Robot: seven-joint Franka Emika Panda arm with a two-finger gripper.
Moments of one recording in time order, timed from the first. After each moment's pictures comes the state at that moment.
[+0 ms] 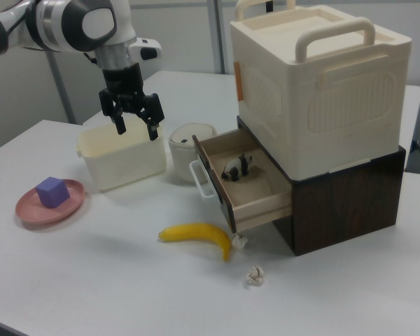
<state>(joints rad) 0.00 0.13 -0.02 -1.53 -0.02 1.65 -0.02</state>
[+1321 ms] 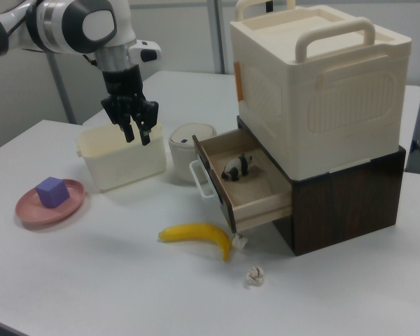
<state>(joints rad) 0.01 0.13 -0.02 -1.54 -0.02 1.65 -0.03</state>
